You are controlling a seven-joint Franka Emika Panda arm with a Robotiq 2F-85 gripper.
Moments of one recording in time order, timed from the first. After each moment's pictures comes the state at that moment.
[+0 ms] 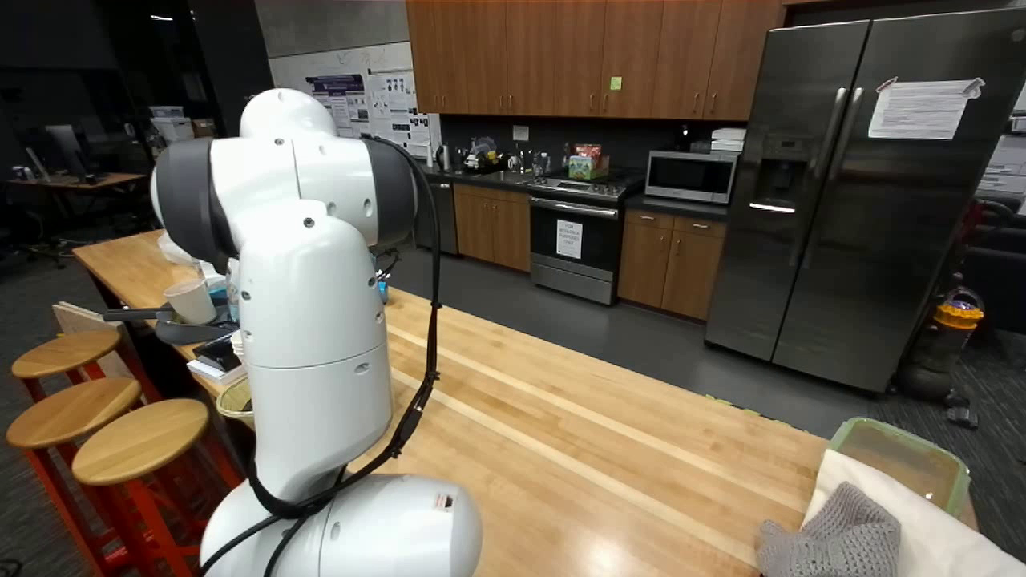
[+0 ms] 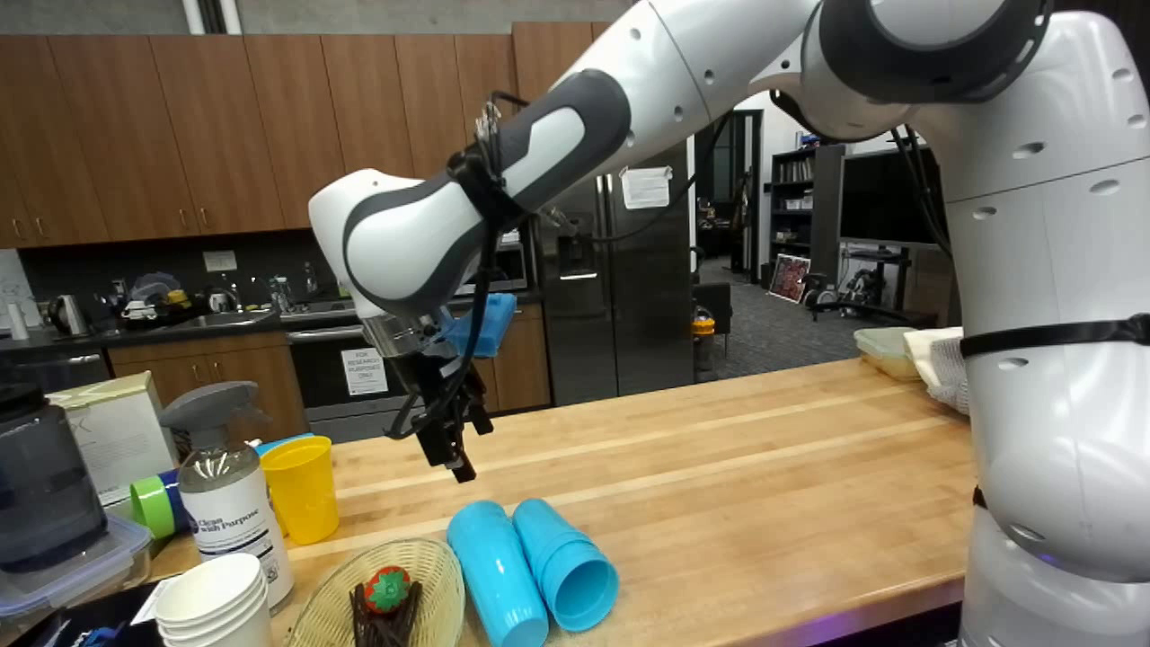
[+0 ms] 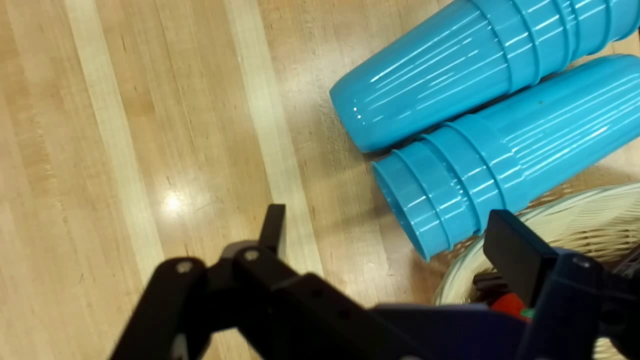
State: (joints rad) arm 0.54 0.21 0.49 -1.86 -0.29 1.84 -0.11
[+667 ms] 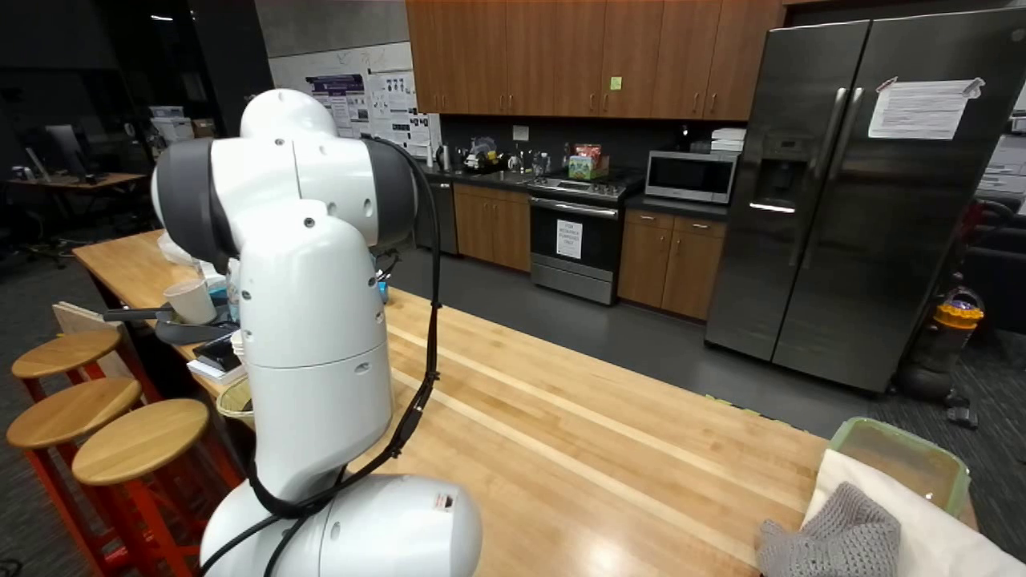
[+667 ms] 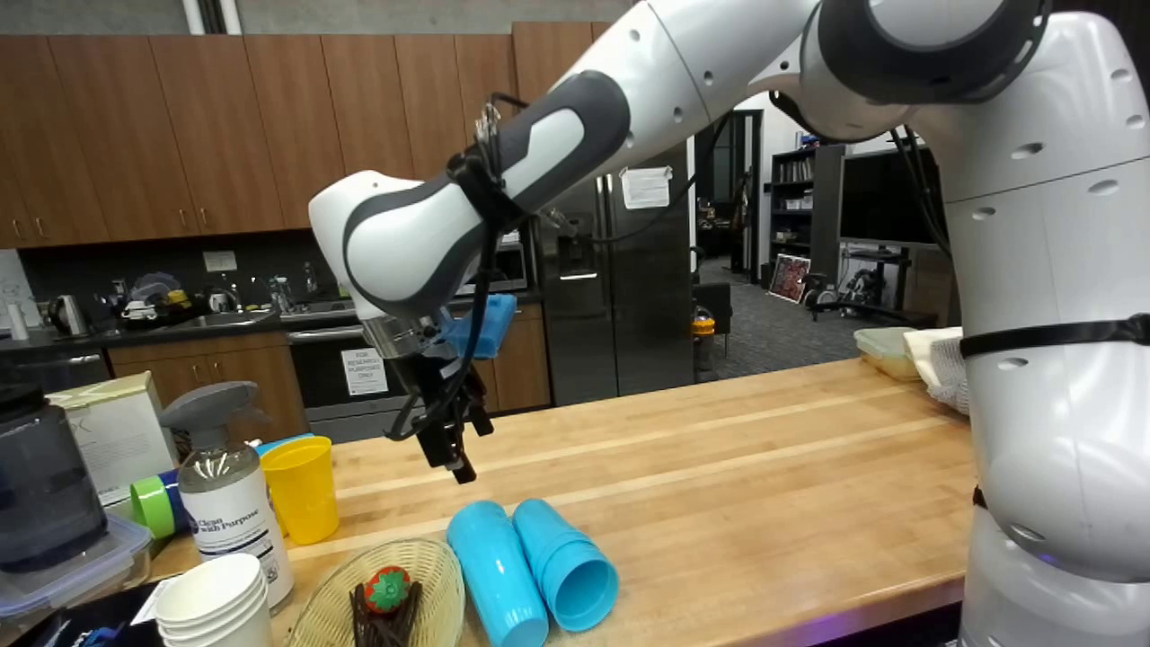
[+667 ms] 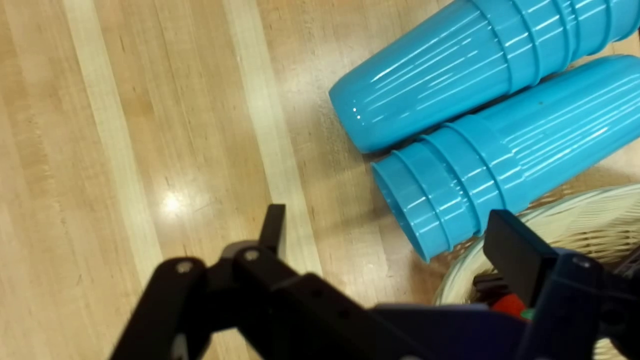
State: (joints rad) arm 0.54 0.21 0.49 -1.86 -0.29 1.84 -0.11
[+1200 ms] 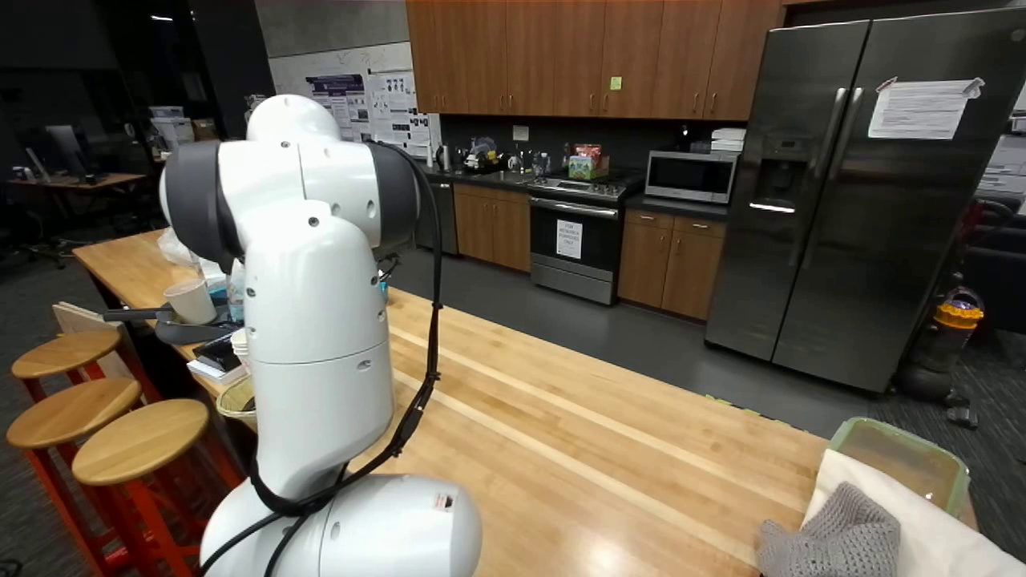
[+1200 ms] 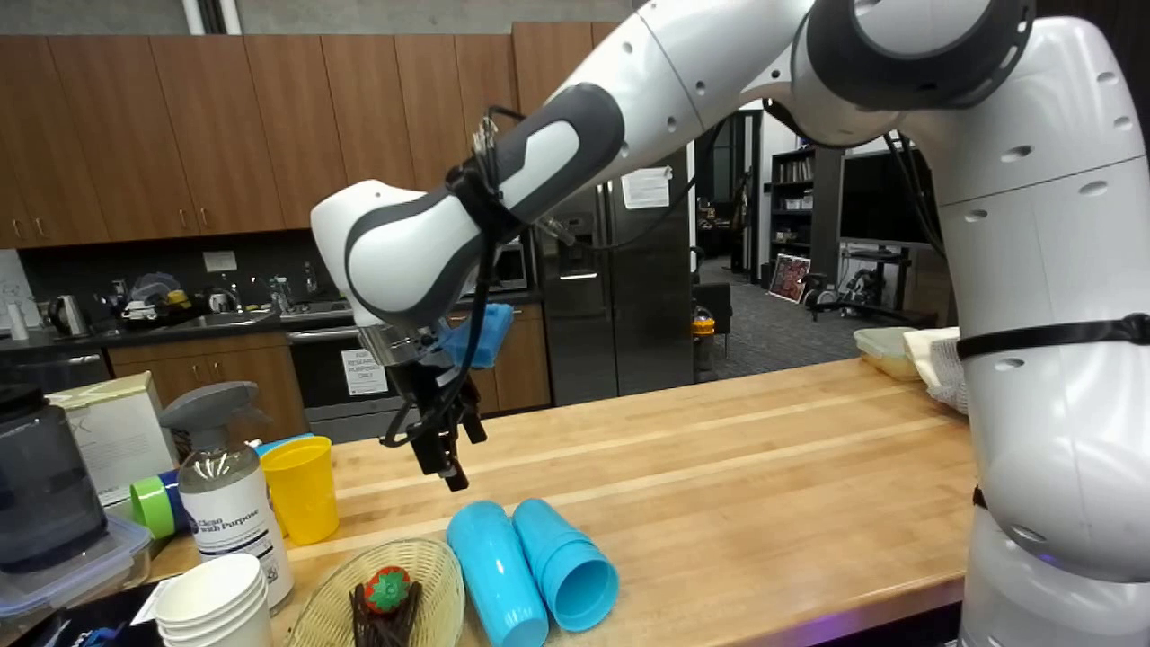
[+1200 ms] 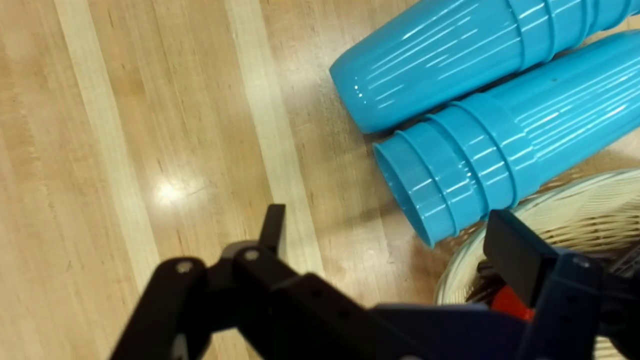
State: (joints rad) arm 0.54 0.23 0.49 -1.86 -0.29 1.88 -0.11
